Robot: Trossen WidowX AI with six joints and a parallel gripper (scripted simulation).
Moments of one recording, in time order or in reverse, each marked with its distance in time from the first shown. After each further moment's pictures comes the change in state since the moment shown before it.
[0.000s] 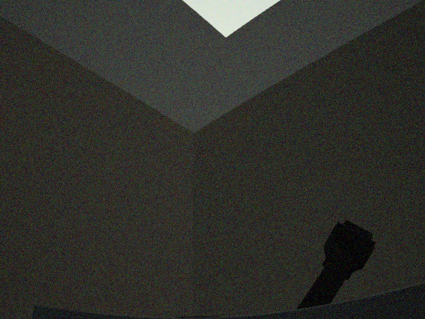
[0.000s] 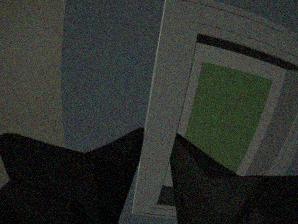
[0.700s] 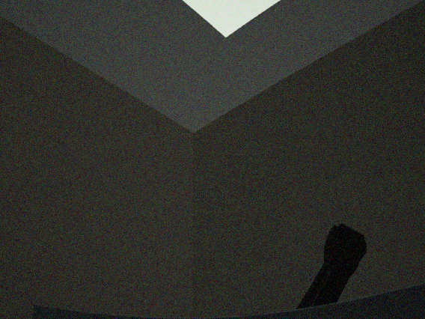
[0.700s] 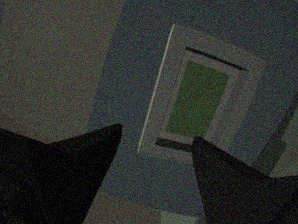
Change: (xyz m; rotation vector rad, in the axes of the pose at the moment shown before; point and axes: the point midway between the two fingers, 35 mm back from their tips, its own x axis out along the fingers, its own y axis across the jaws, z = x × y) arm -0.084 -0.003 -0.006 -0.228 0.005 0.004
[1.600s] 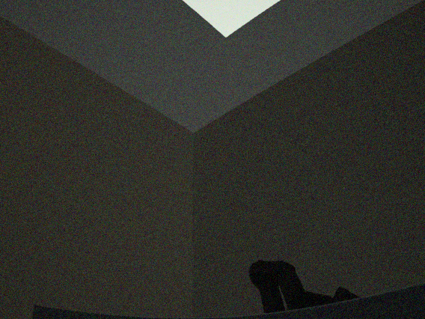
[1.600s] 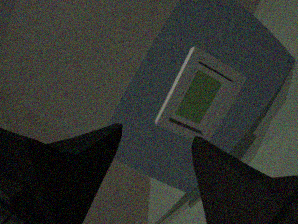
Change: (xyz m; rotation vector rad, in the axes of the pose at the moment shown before) arm -0.100 0.035 -0.007 -0.161 -0.009 -0.006
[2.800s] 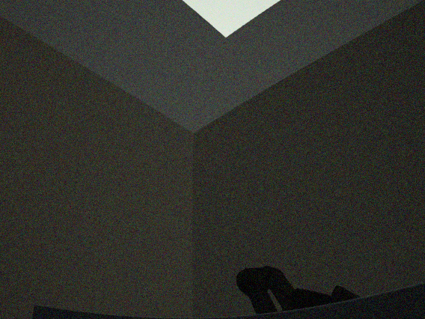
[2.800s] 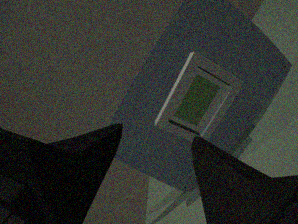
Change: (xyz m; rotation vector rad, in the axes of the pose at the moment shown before) arm -0.010 0.002 0.008 -0.017 0.001 -0.001
